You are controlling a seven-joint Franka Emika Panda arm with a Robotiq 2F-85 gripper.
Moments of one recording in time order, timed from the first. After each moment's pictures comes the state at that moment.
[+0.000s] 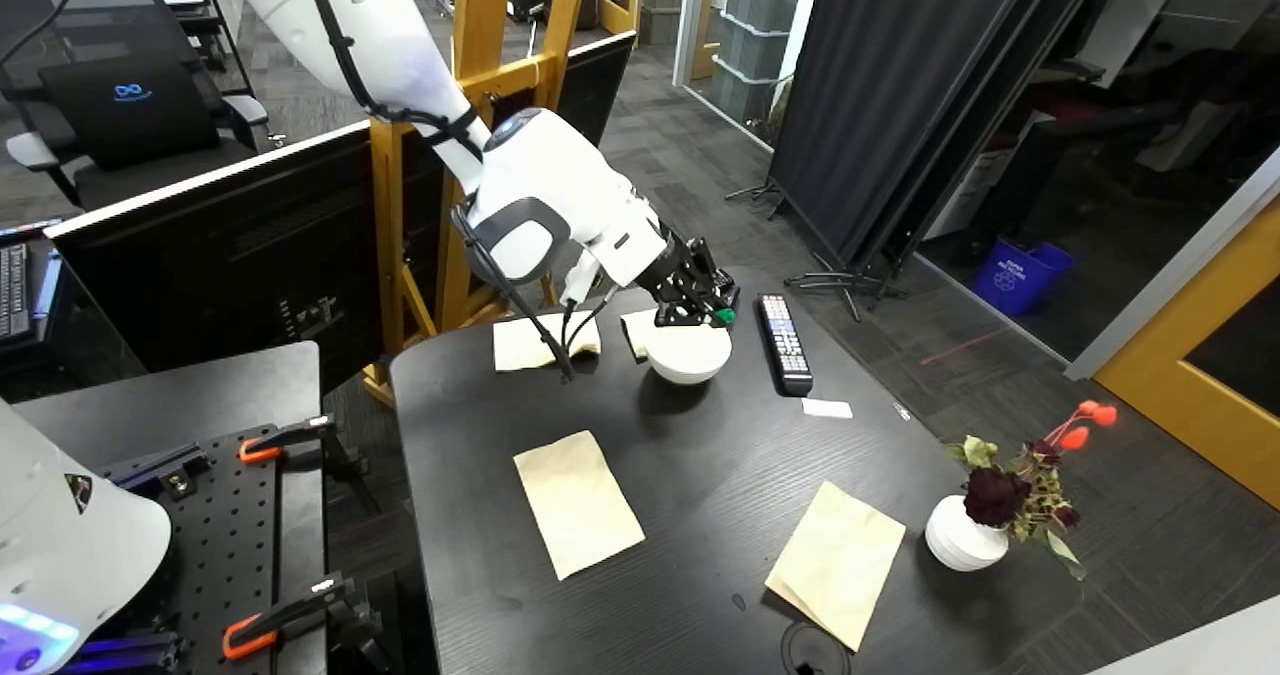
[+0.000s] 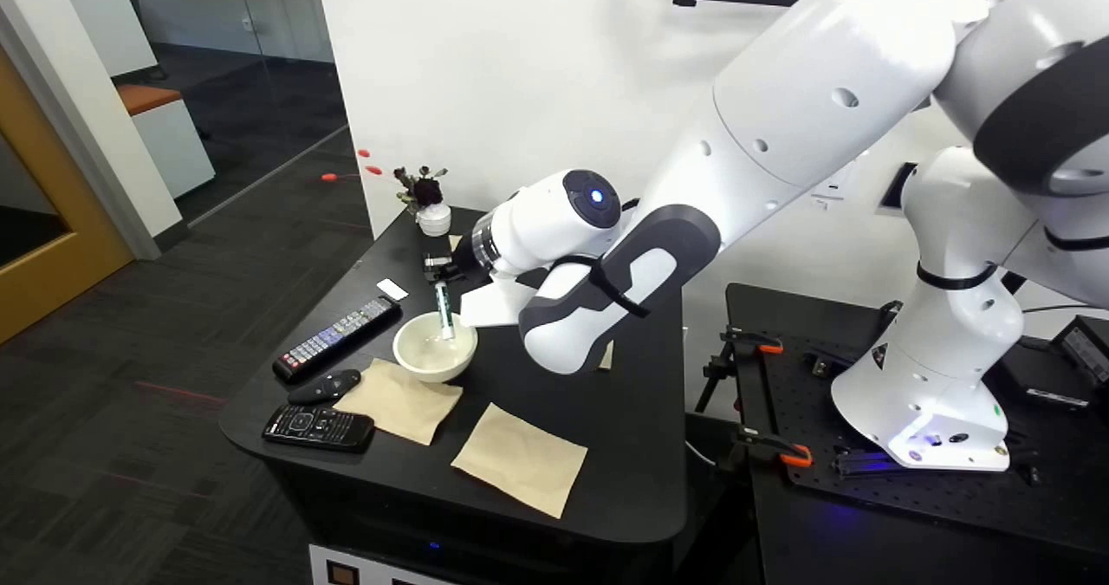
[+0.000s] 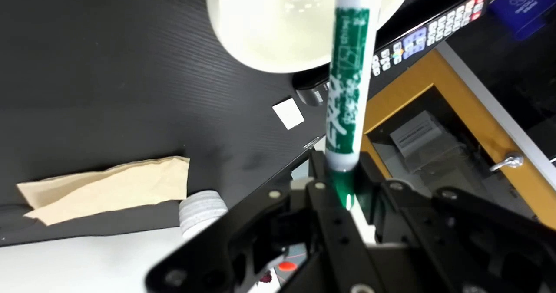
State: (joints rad) arm 0.80 0.73 -0.66 -2.17 0.56 3.45 0.75
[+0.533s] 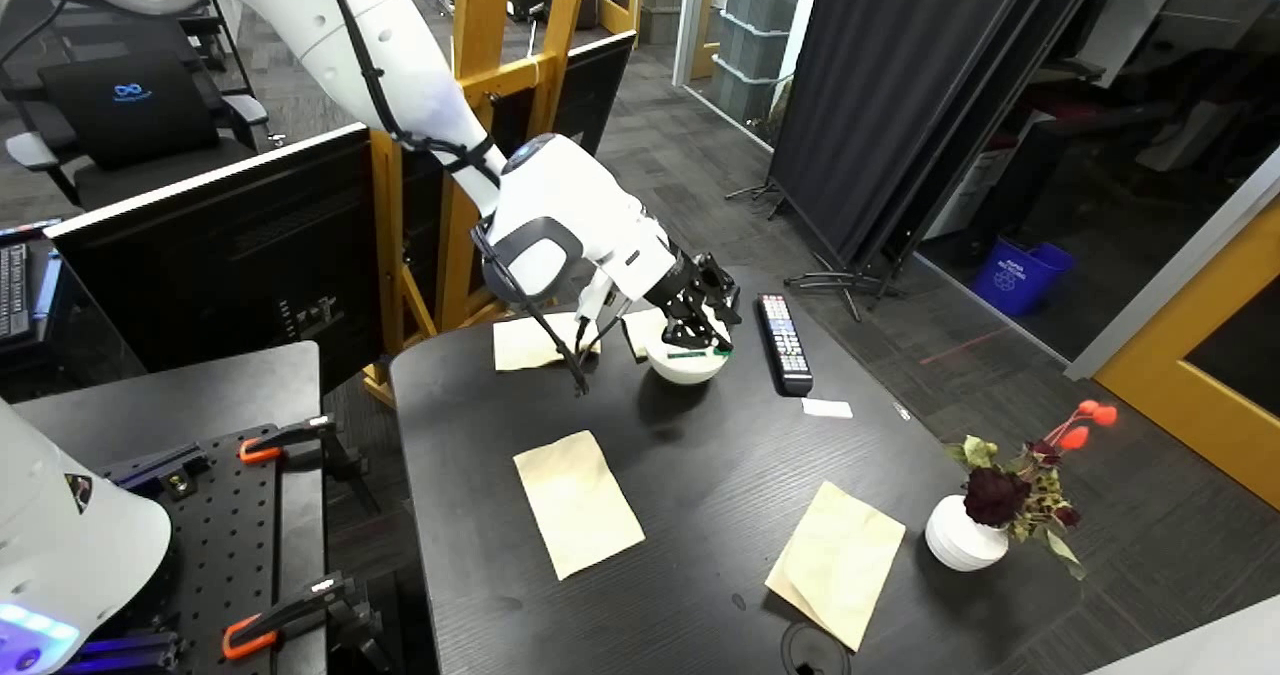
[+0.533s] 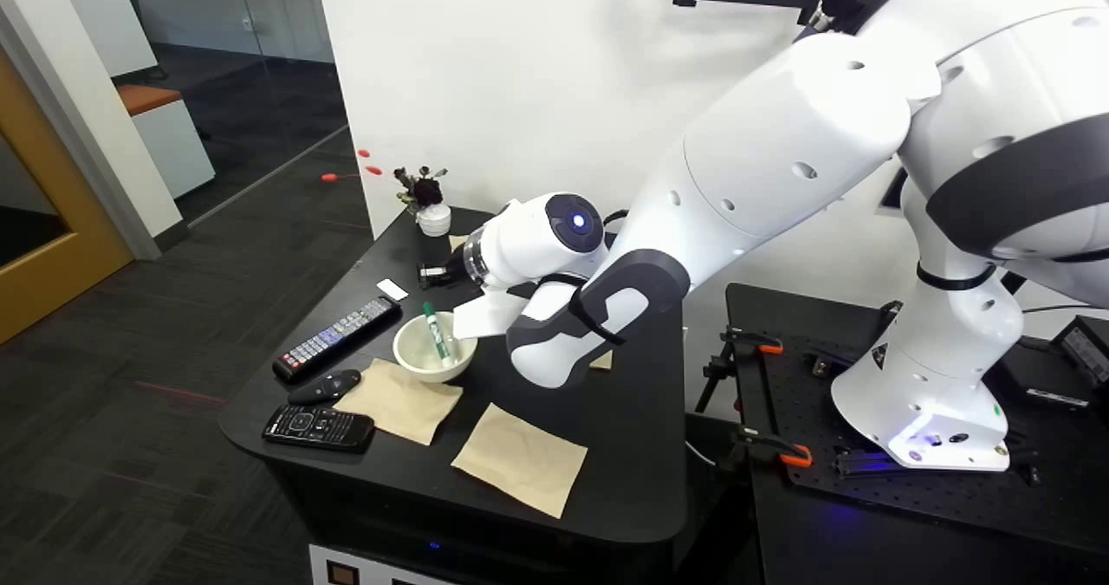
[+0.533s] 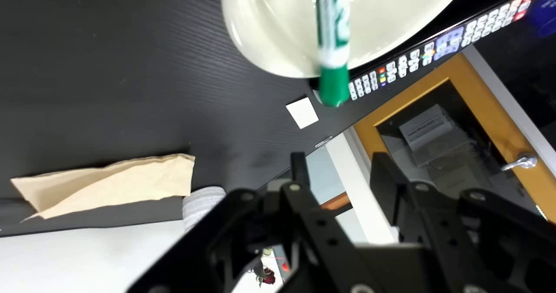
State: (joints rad) arm 0.82 0.85 -0.70 -2.09 0.60 3.43 0.75
